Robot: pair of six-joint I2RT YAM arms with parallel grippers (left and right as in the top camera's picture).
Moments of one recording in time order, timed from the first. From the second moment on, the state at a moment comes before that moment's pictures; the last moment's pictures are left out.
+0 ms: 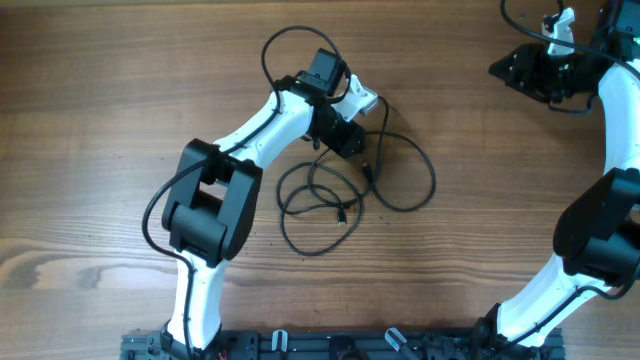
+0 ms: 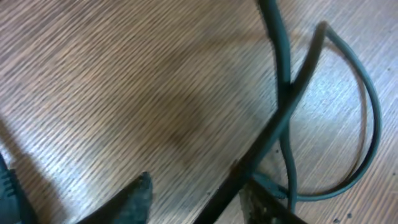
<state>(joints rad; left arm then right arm) -0.49 2.19 1.64 -0.69 0.43 0.23 -0.31 1.99 1.77 -1.01 -0.66 0.02</state>
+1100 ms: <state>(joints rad) -0.40 1.64 1.69 -0.42 0.26 -0.75 -0.10 1.81 1.77 -1.09 -1.02 -0.20</state>
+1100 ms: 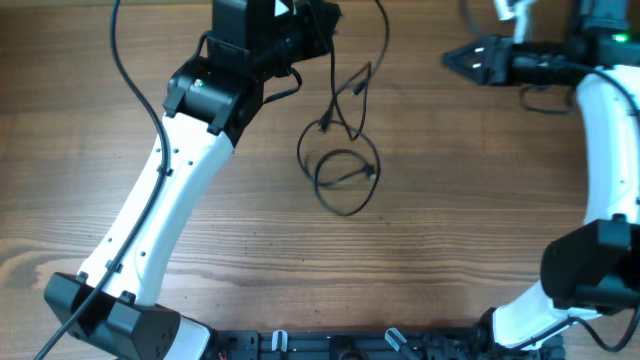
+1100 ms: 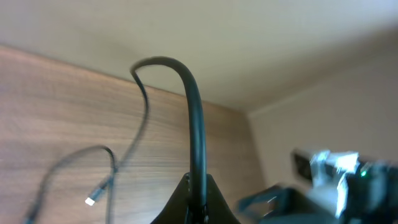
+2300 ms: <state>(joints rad) -0.34 1.71 1.69 -0.84 0.12 -0.68 0.27 1.63 1.82 -0.94 -0.67 0.22</state>
